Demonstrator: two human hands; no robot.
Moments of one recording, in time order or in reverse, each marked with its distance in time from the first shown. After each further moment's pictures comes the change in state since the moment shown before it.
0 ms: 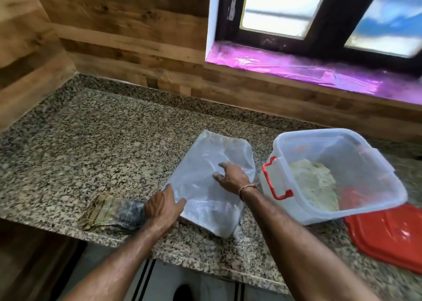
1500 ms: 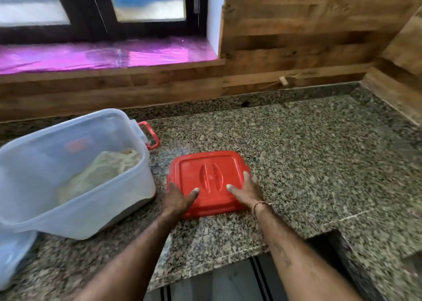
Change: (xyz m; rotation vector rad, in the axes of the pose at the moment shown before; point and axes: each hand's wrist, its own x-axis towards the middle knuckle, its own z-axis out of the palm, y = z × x) left_hand -0.153 0.493 0.257 -0.335 -0.302 0.235; right_hand -0.245 0.554 -0.161 0.448 0.294 0.690
